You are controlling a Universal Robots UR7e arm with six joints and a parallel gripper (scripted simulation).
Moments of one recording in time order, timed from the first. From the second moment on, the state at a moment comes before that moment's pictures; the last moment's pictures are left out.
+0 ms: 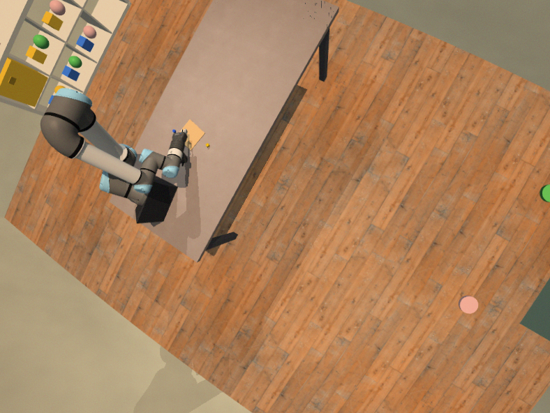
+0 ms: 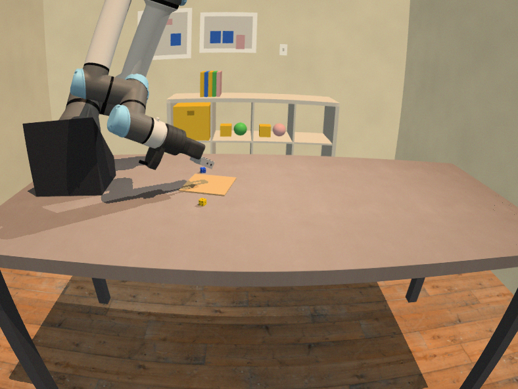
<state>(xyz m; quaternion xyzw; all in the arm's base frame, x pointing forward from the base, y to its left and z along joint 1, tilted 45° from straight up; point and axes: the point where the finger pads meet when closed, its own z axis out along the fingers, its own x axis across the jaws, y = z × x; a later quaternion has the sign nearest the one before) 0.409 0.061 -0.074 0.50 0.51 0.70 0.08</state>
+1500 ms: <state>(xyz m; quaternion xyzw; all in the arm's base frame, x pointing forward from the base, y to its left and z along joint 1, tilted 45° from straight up) 0.410 0.085 -0.100 0.50 0.51 0.70 0.08</state>
